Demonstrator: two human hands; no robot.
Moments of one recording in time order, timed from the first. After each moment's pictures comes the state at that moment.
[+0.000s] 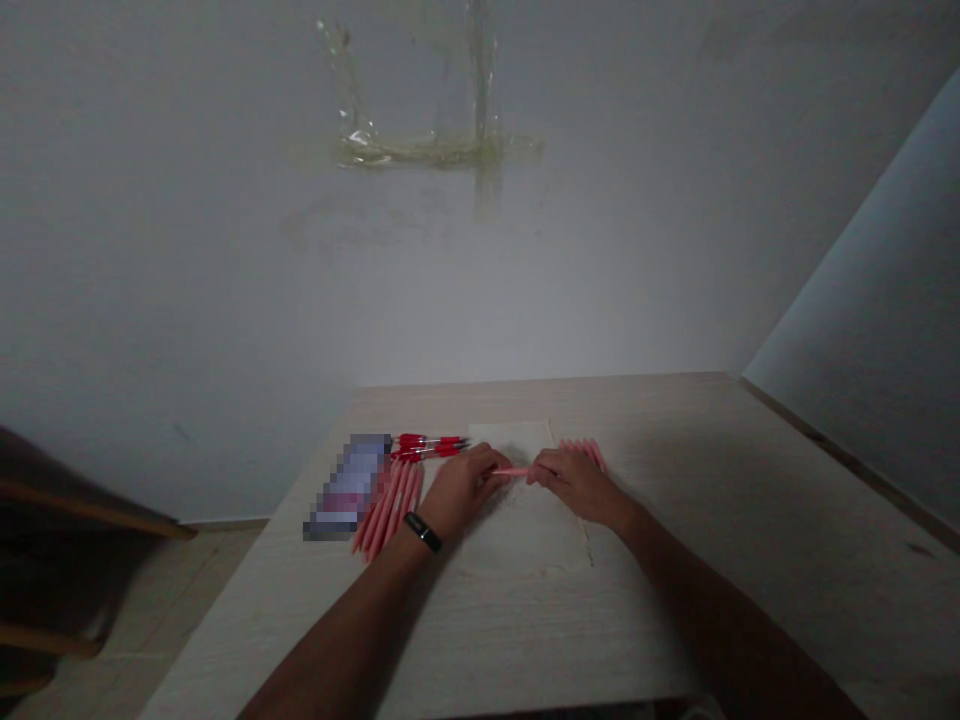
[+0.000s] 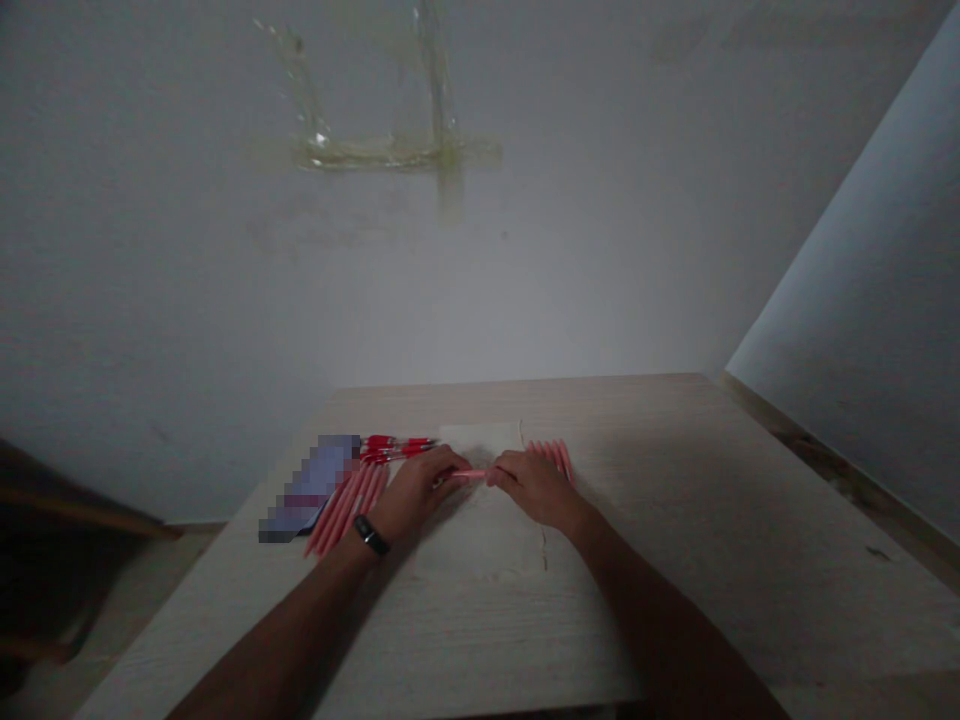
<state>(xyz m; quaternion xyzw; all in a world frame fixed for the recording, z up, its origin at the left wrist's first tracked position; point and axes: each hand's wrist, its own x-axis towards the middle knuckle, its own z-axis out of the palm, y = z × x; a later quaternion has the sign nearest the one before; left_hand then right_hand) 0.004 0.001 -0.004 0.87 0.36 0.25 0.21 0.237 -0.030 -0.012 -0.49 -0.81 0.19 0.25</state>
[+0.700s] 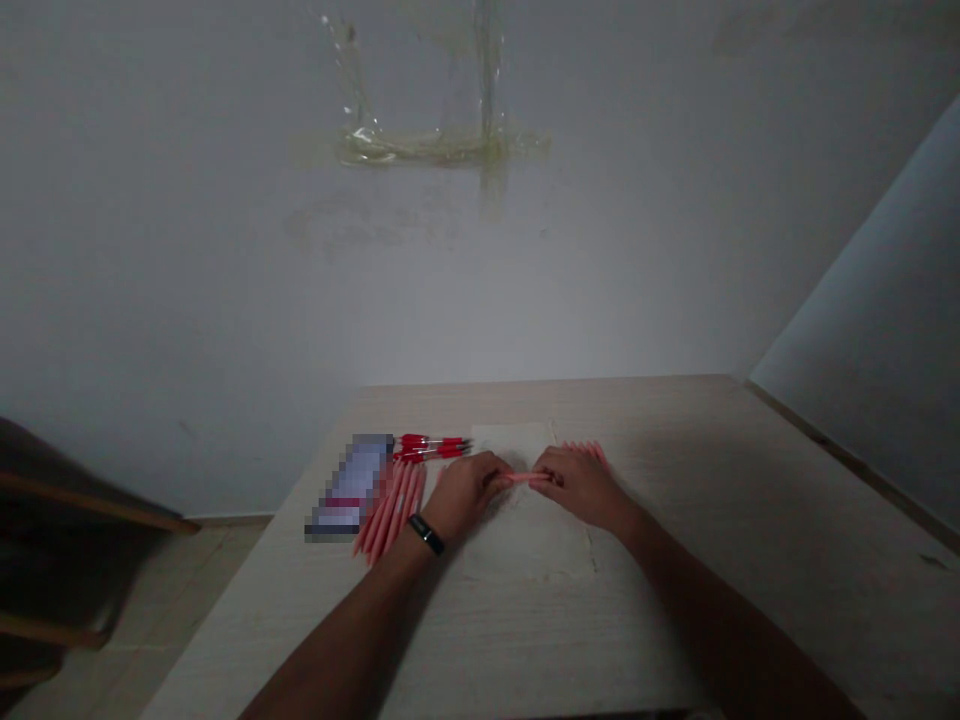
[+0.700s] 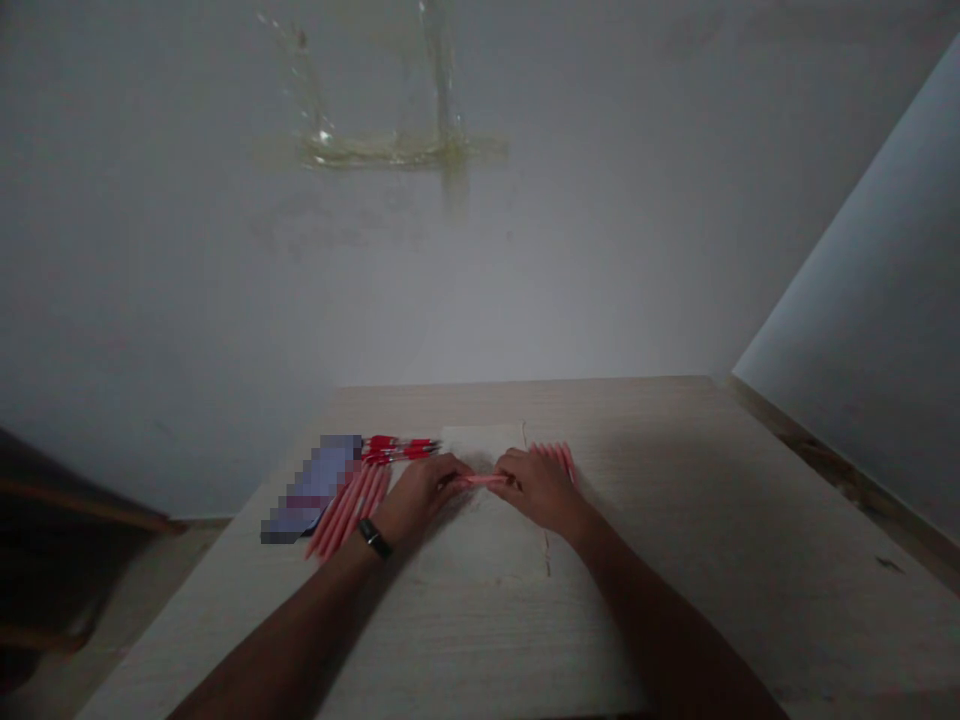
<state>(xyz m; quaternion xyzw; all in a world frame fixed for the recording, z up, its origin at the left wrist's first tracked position) 0.005 0.004 -0.008 0.87 0.38 0.23 0.22 0.238 -0.027 -0.015 -0.49 -0.83 0.11 0.23</state>
